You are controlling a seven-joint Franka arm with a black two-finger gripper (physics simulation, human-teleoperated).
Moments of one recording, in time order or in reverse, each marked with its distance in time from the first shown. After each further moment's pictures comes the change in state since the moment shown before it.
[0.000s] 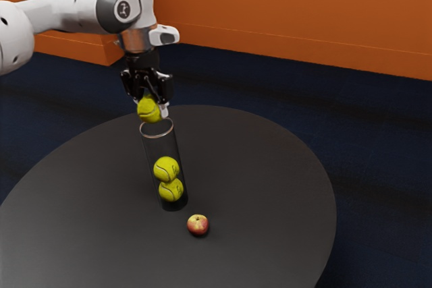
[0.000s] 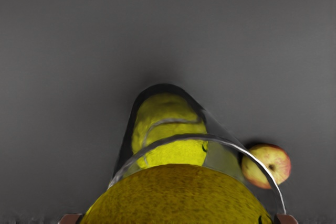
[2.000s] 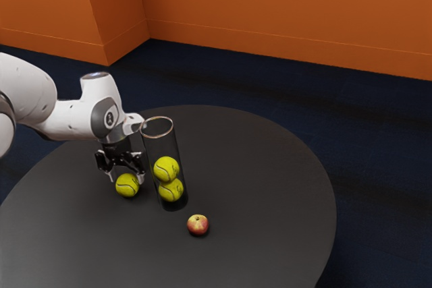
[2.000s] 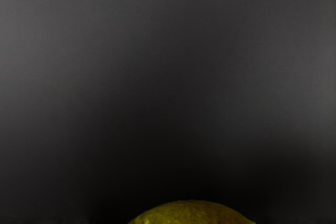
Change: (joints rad) arm 0.164 0.175 0.039 -0.484 -0.126 0.687 0.065
